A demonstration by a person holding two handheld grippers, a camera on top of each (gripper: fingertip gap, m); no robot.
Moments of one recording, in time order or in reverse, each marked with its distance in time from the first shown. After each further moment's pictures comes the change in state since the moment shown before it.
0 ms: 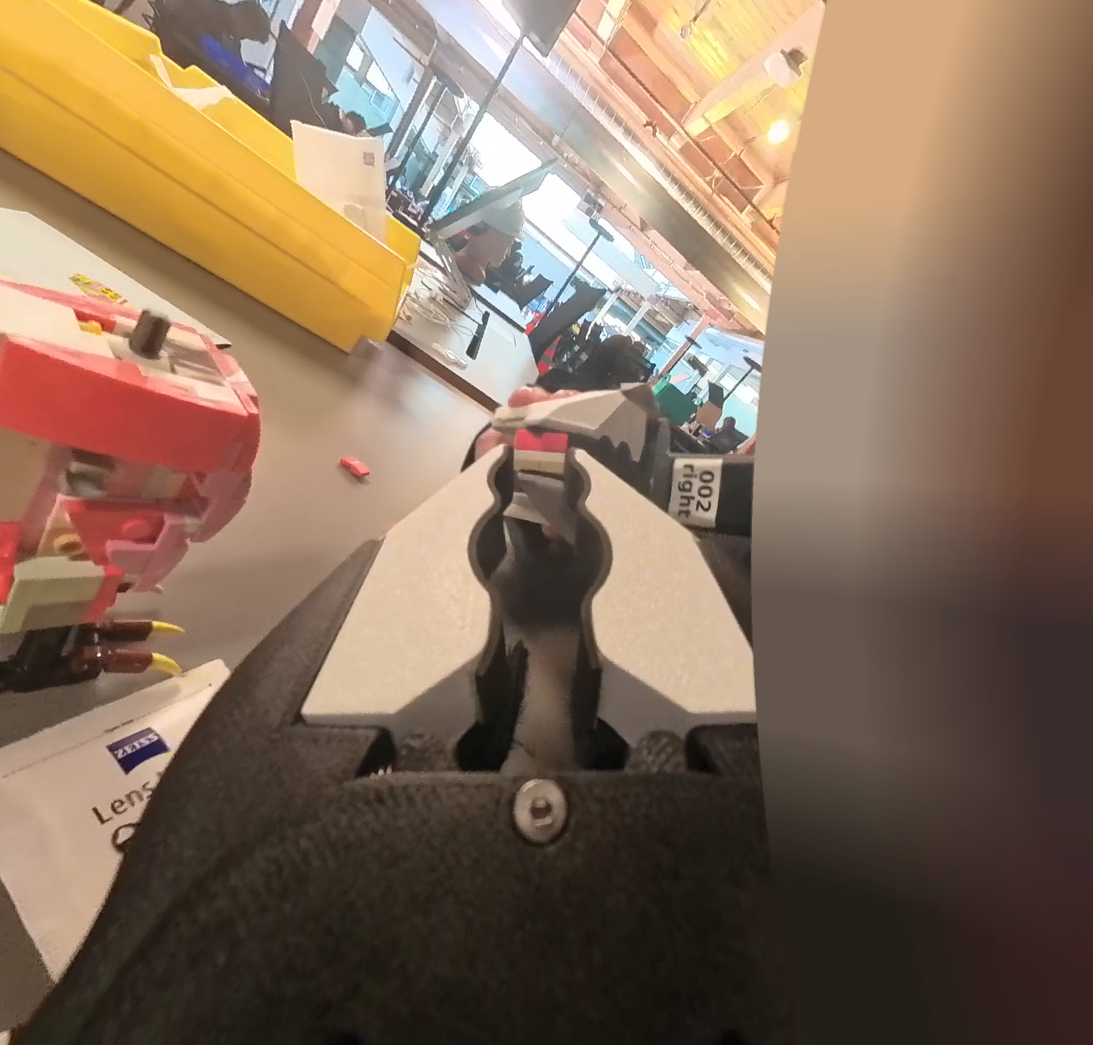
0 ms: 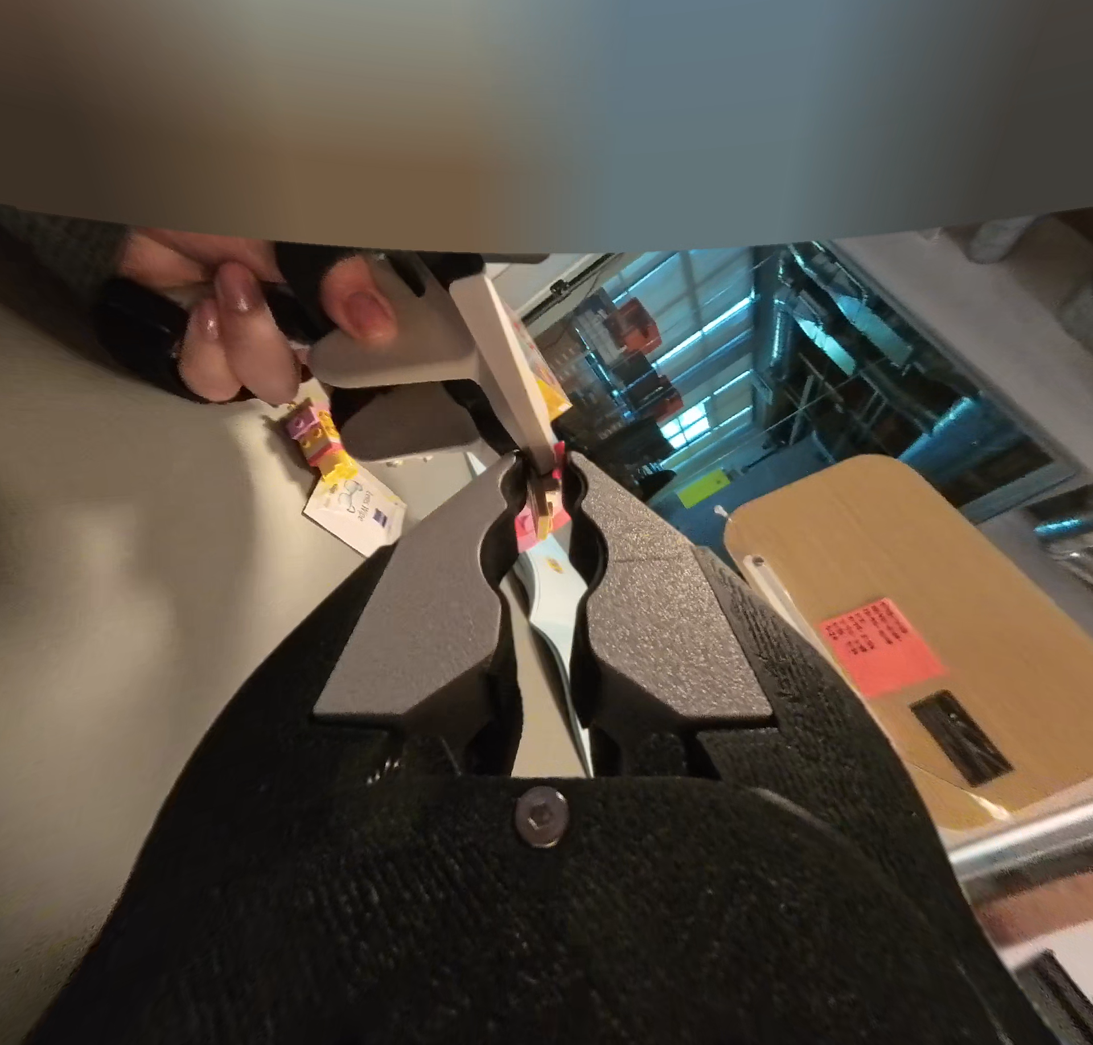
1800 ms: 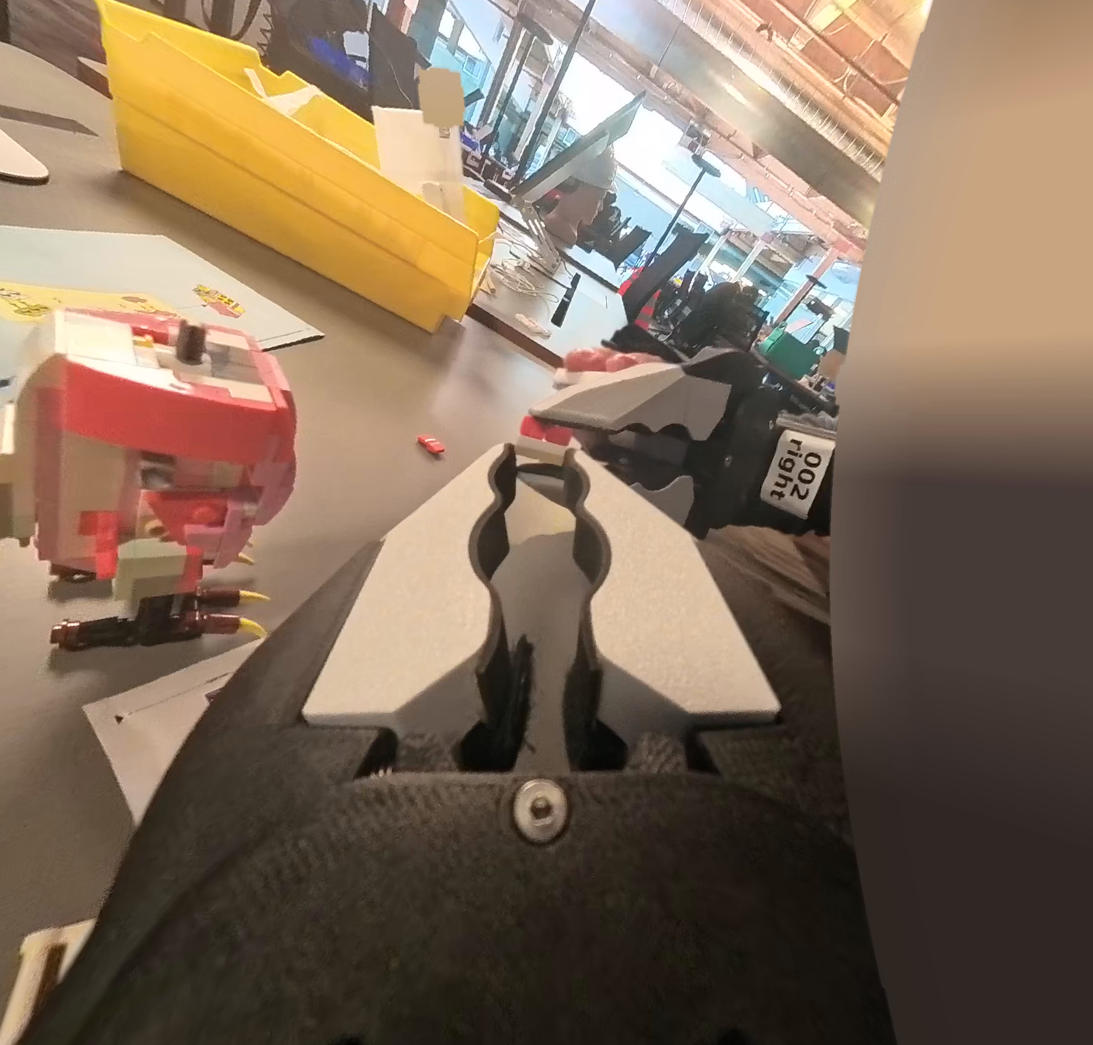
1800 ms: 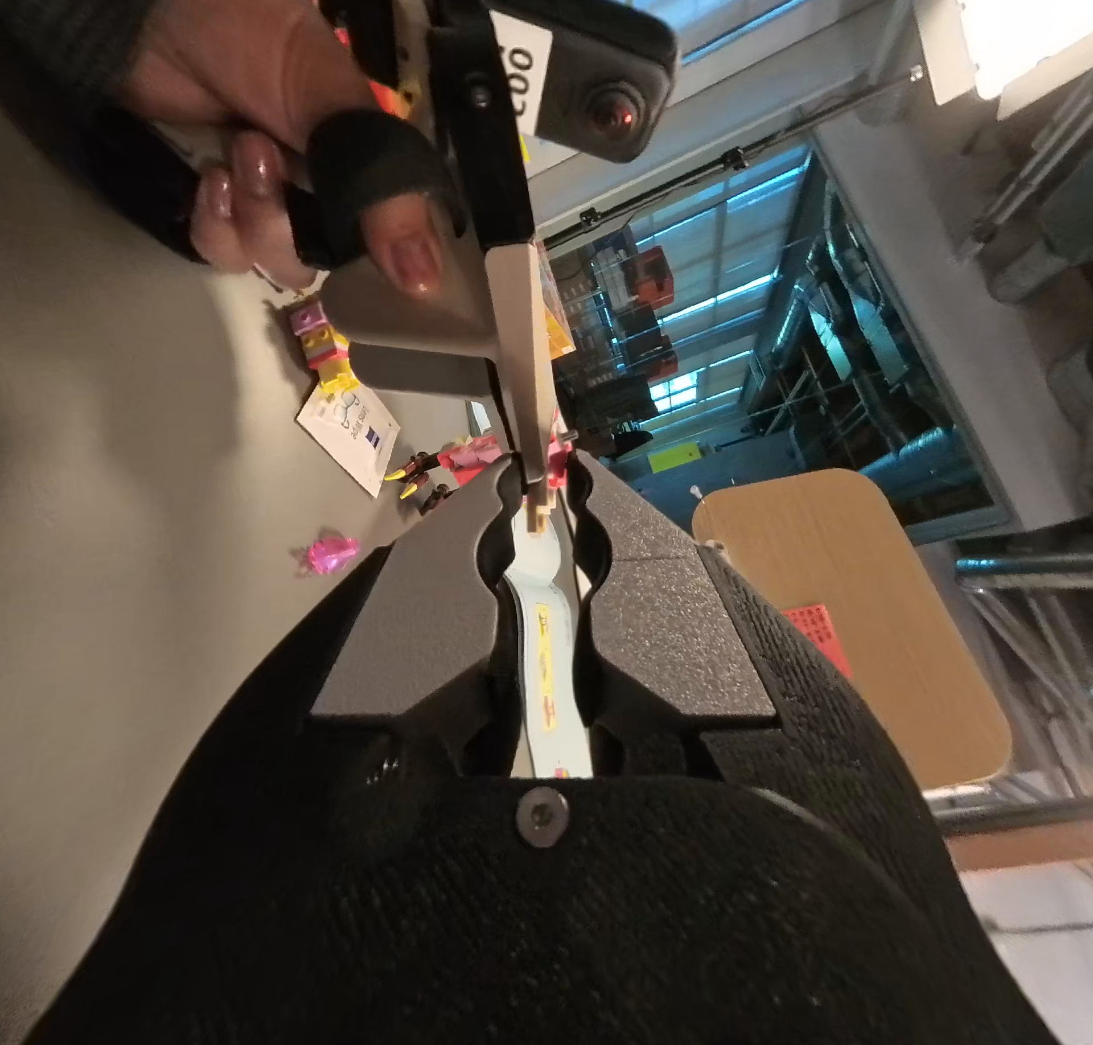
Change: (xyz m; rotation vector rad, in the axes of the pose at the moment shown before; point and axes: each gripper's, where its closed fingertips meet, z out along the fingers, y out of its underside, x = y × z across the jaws) left arm -0.015 0.008 -0.001 -0.068 -0.171 0.135; right arm -0.025 0.011 0.009 -0.132 -0.074 -0.223
